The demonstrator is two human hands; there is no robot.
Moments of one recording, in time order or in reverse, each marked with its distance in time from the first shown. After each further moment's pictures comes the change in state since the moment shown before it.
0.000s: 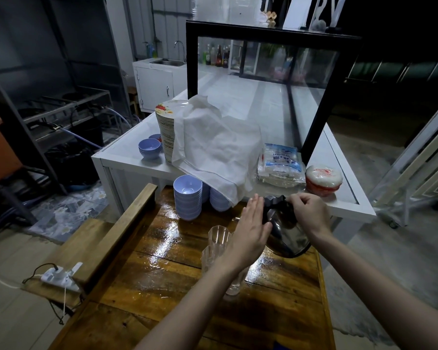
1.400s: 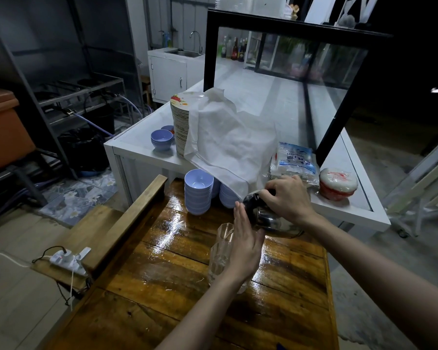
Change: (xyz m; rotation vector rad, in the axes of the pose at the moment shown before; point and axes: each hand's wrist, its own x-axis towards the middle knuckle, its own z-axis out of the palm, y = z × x) left_hand -0.024 -0.031 0.015 -0.226 0.224 -0.226; right_hand 0.030 -0.044 0.057 -0.513 -0.133 -0.649
